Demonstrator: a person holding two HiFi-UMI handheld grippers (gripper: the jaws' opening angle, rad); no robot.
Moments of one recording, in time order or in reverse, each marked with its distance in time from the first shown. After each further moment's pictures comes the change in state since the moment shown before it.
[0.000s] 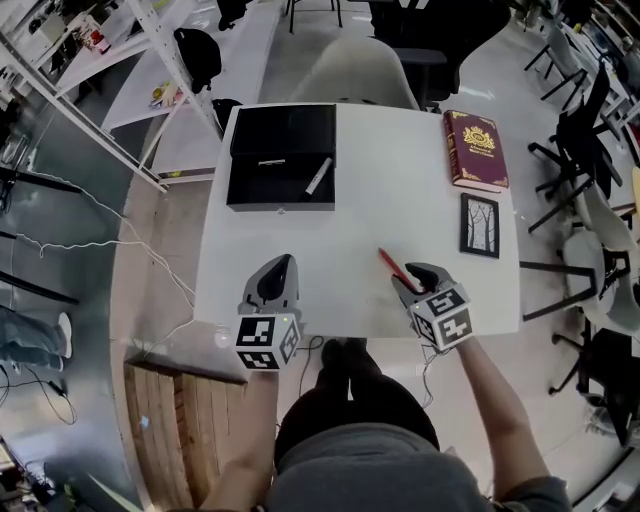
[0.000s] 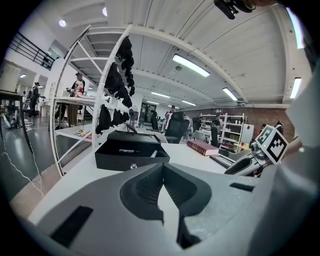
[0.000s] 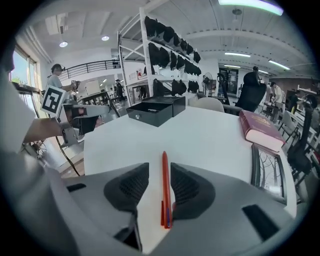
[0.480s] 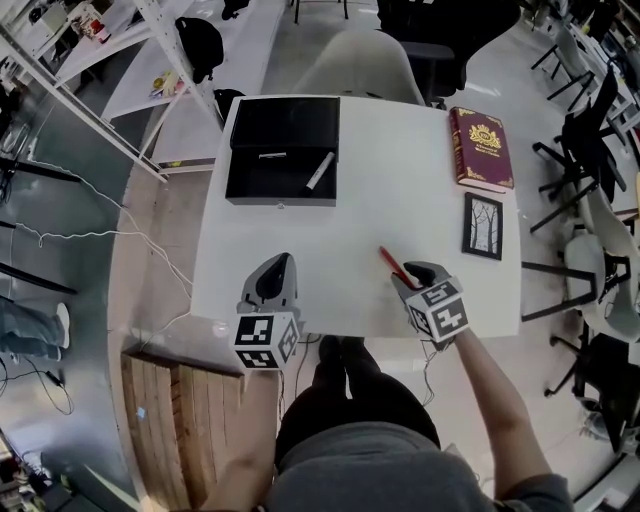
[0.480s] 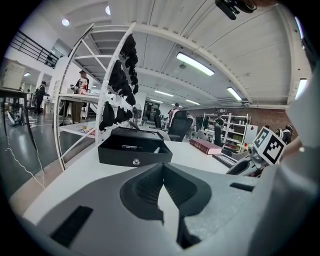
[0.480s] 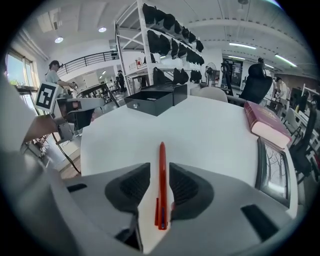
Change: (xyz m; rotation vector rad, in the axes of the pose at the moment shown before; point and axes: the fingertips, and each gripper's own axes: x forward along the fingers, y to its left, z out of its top) left arm 0.001 0.005 -0.010 -0.029 0.019 0.033; right arm 0.017 -0.005 -0.015 -0.005 0.119 0.020
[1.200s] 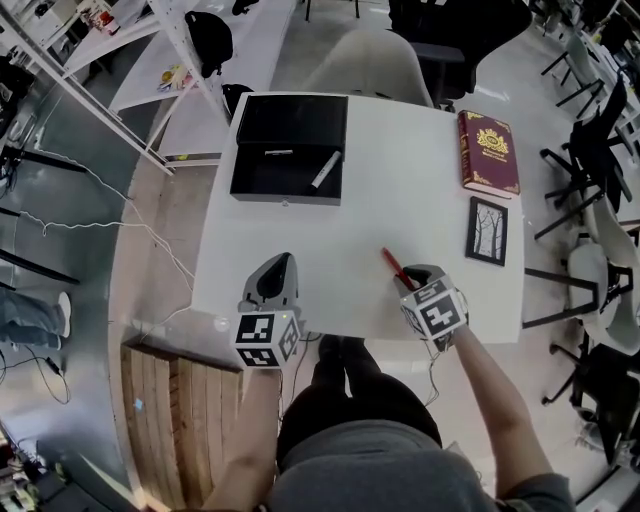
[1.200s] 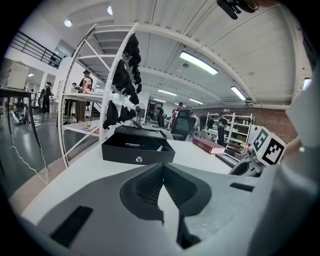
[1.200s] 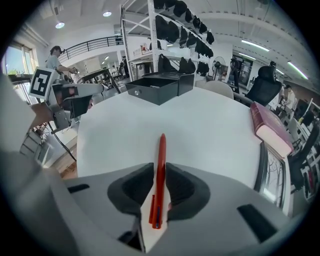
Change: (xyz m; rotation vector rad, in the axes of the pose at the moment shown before) left arm -0.001 0.003 -0.006 -0.020 0.010 0.039; right arm 0.011 -0.002 -0.011 -0.086 0.128 -0.013
